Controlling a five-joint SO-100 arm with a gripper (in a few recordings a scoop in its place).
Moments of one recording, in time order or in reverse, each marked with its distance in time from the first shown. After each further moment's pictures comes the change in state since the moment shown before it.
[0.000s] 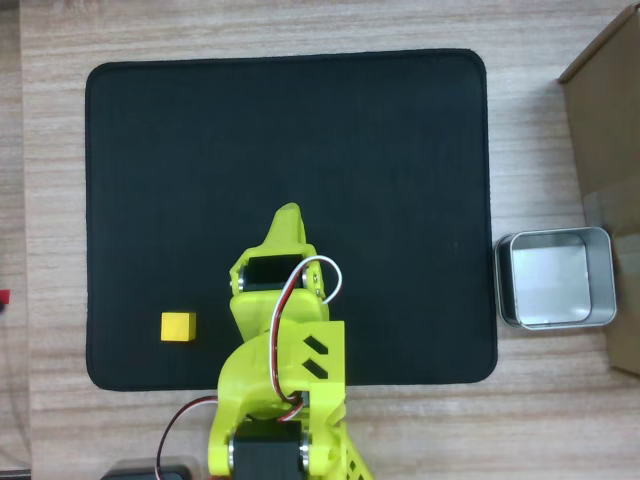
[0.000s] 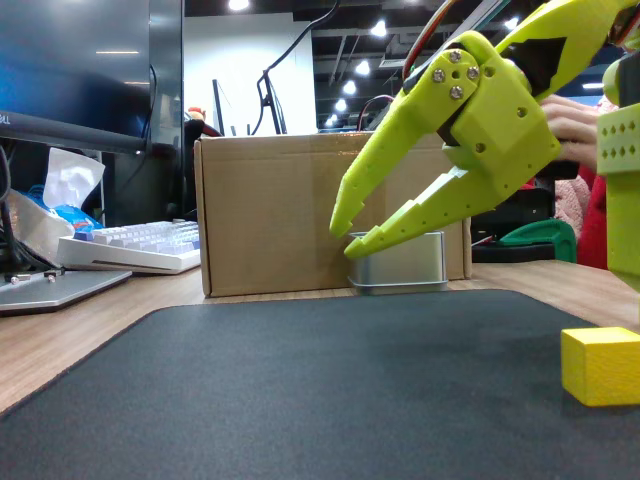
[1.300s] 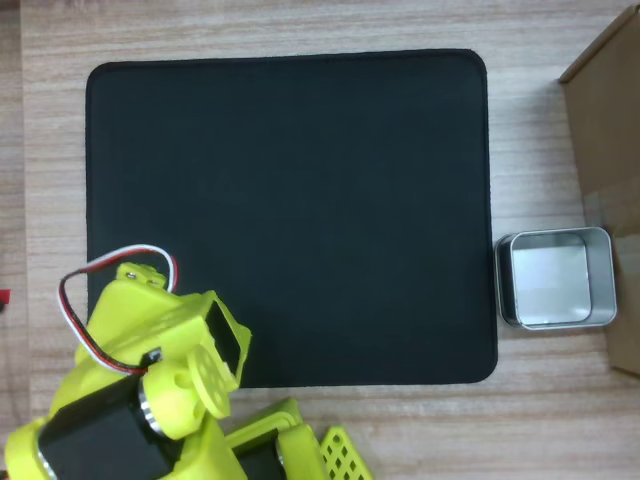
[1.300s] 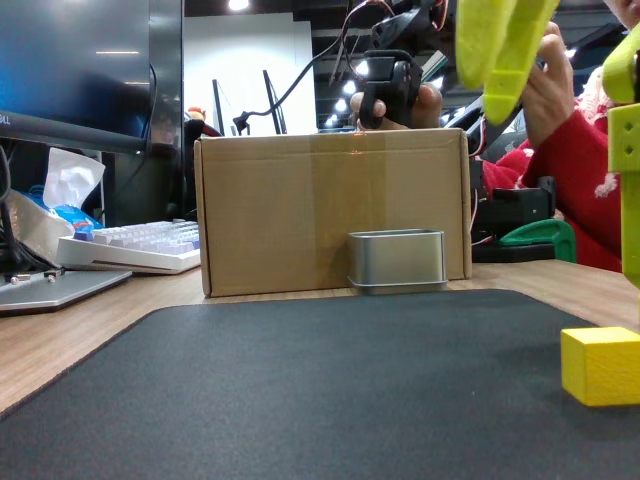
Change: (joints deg) arm -24.6 -47.9 -56.4 46.1 -33.3
